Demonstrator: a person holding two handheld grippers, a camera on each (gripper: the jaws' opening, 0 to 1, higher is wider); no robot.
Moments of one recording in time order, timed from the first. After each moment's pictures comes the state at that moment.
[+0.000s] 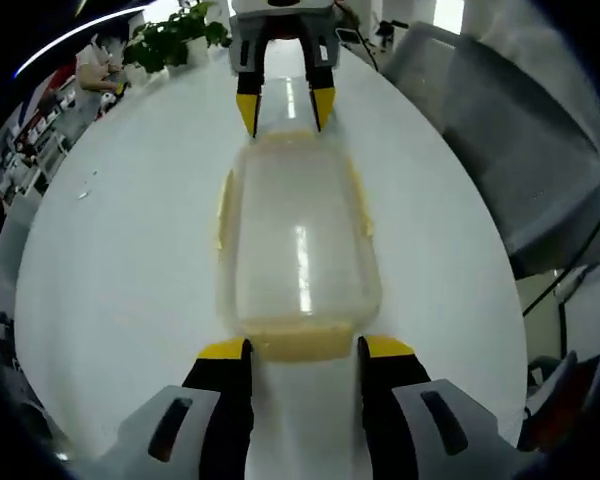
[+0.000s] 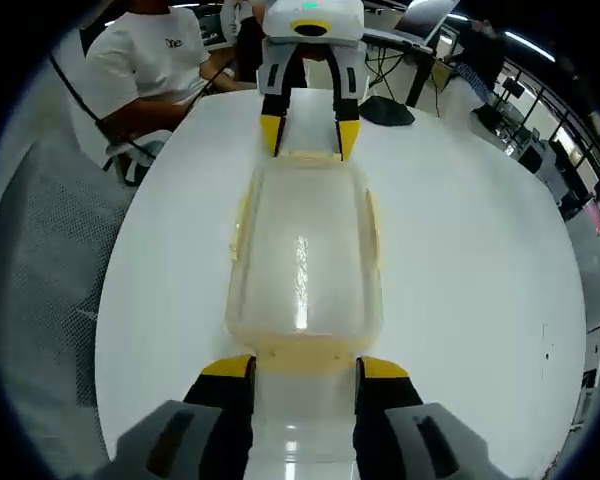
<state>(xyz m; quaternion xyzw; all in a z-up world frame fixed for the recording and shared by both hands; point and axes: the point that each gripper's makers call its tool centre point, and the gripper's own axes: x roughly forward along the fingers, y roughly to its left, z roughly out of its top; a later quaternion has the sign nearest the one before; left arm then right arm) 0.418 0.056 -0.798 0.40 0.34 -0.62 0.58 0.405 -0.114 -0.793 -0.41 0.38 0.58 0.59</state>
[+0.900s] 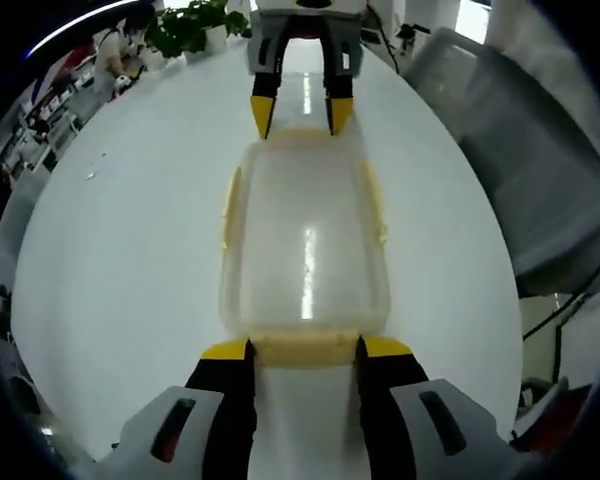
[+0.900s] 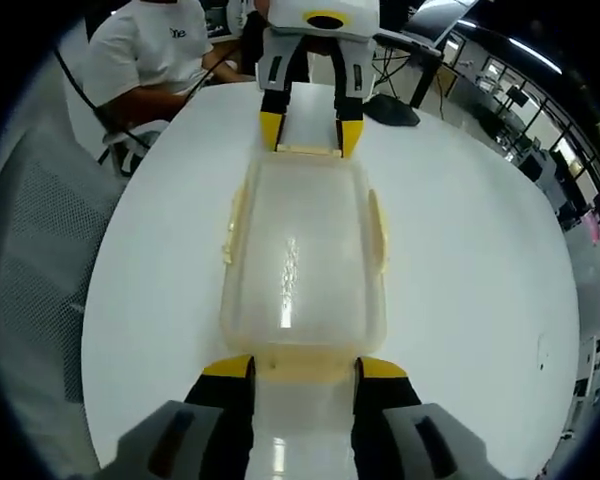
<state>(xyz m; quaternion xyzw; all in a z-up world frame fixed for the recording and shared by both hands) 0.420 0.052 -0.800 0.38 0.37 -0.60 0.60 0.412 -0.110 -0.801 -0.43 0.37 0.57 0.59</state>
